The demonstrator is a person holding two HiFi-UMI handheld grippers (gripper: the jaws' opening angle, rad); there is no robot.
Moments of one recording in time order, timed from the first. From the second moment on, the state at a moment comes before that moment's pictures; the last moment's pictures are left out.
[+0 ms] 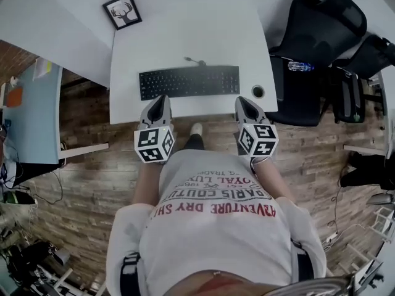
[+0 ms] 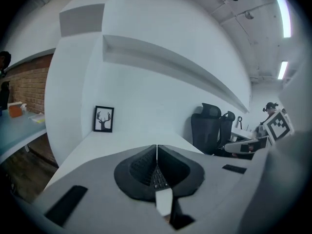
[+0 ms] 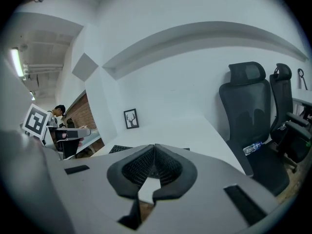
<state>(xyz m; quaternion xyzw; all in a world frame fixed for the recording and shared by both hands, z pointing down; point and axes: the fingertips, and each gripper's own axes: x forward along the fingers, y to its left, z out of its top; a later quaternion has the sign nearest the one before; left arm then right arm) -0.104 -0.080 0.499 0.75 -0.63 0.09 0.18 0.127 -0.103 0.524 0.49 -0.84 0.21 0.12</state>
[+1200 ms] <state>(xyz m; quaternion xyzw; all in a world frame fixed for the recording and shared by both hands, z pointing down) -0.220 -0.174 0.656 0.73 -0.54 0.16 0.38 0.131 -0.236 0.663 0.42 -0.81 0.33 0.26</state>
